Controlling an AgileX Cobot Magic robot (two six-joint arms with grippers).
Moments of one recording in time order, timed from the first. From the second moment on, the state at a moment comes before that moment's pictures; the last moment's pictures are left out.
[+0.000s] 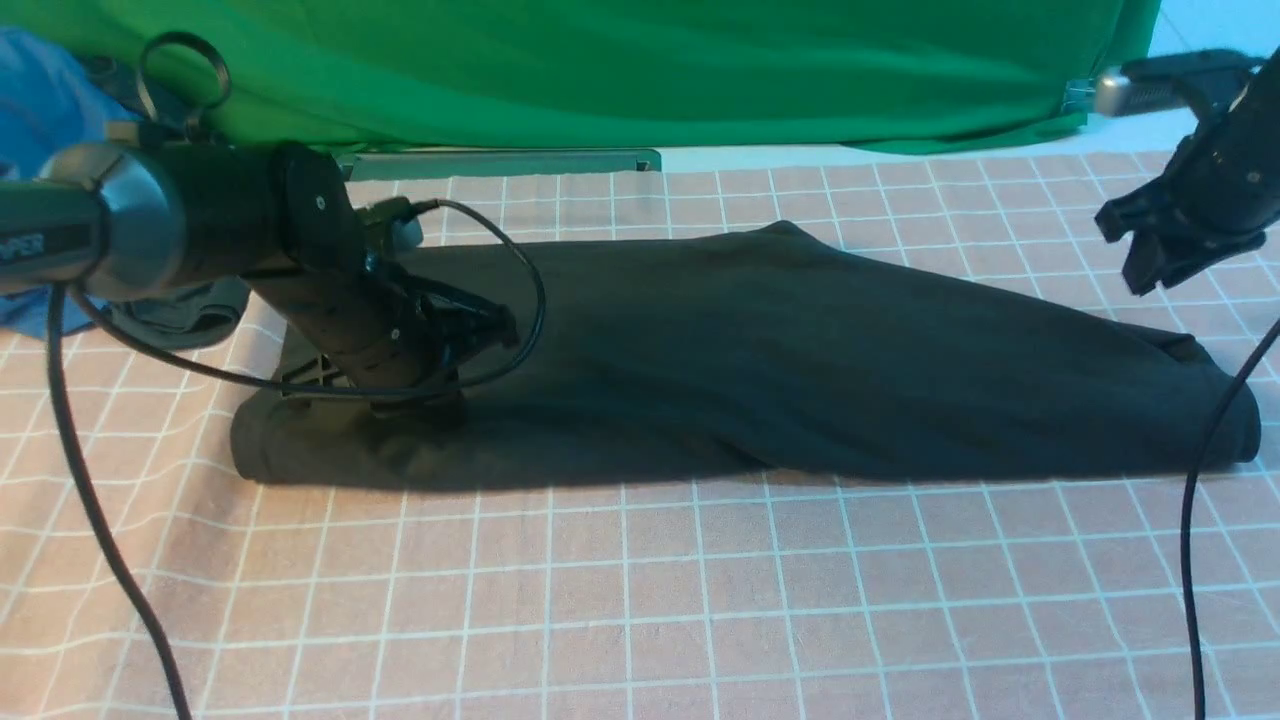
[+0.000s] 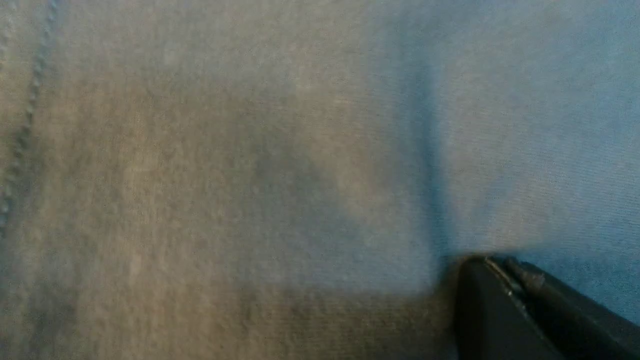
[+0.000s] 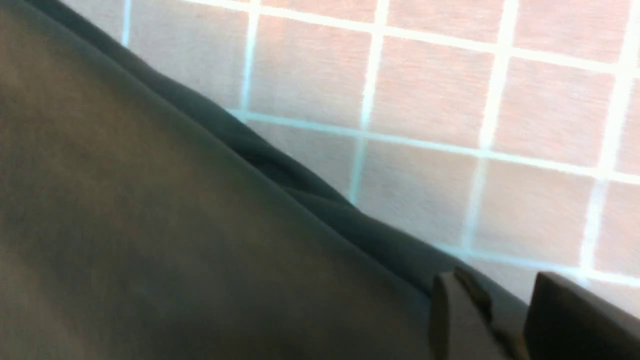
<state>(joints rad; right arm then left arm) -0.08 2.11 -1.75 0.11 1.01 -0.28 -0.18 1.92 -1.25 -0.18 0.66 -0.25</state>
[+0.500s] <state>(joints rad) -0.04 2.18 -1.75 0.19 1.10 -0.33 -0.18 1.92 -1.25 -0.18 0.66 -0.25</state>
